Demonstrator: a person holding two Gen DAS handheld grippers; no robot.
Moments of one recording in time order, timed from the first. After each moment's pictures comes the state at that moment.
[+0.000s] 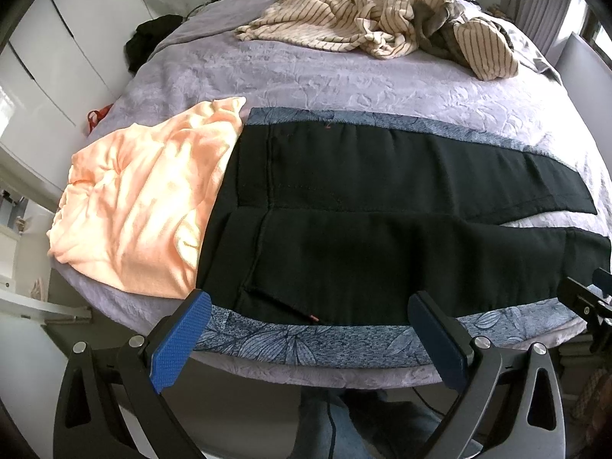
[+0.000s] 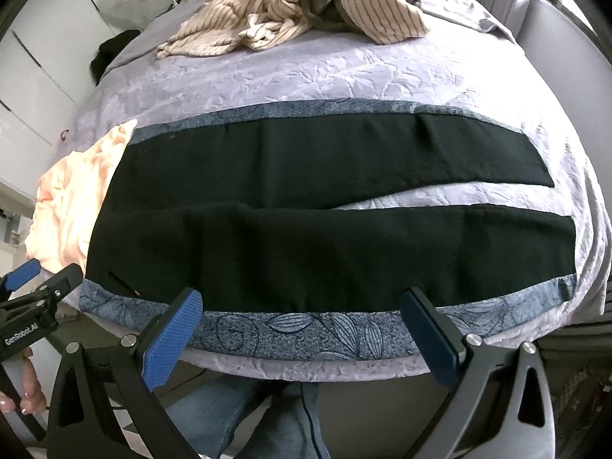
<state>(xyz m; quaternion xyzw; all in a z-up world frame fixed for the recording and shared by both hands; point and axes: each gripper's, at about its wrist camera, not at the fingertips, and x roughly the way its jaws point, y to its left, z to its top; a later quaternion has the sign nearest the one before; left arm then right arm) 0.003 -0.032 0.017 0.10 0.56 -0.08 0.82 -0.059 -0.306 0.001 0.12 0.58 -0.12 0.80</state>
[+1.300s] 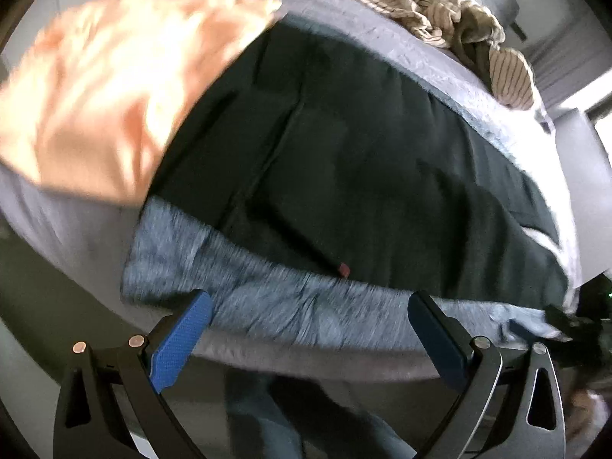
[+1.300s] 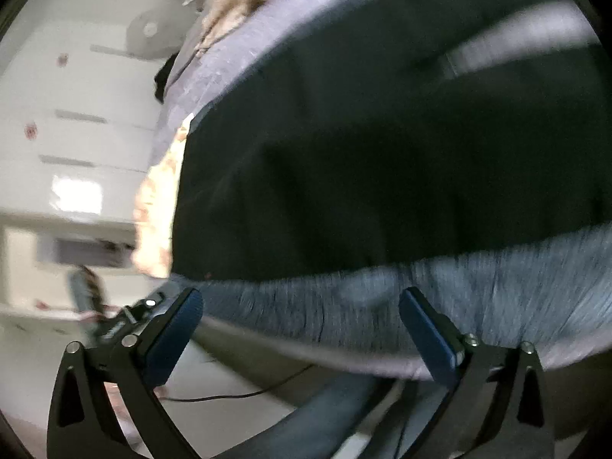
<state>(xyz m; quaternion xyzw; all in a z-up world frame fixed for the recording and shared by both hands) -0.009 0.059 -0.096 -0.11 0.63 -0.14 0.76 -0.095 -0.345 -0.128 0.41 0.55 0.07 0.72</state>
